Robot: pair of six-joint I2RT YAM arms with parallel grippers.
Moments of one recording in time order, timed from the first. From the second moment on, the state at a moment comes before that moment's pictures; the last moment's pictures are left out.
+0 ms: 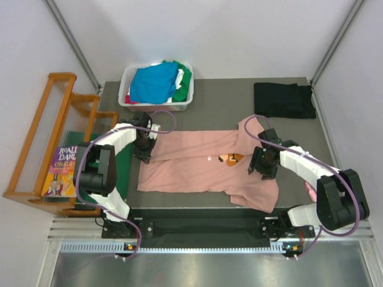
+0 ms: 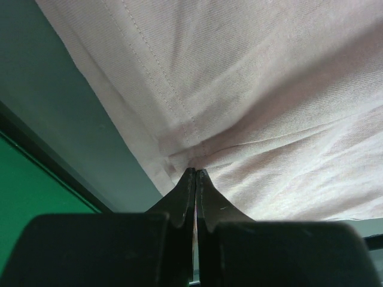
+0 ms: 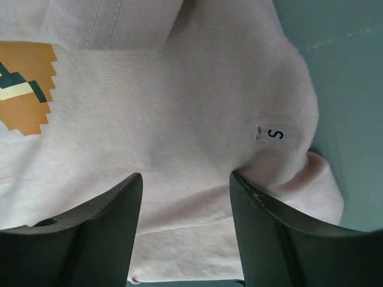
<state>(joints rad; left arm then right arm) -0.16 1.71 1.10 -0.79 0.08 0.13 0.31 1.35 0.73 -0.67 0.00 0.67</state>
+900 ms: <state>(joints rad) -0.12 1.69 1.10 -0.79 0.03 0.20 0.24 1.37 0.70 -0.66 0.00 0.68</state>
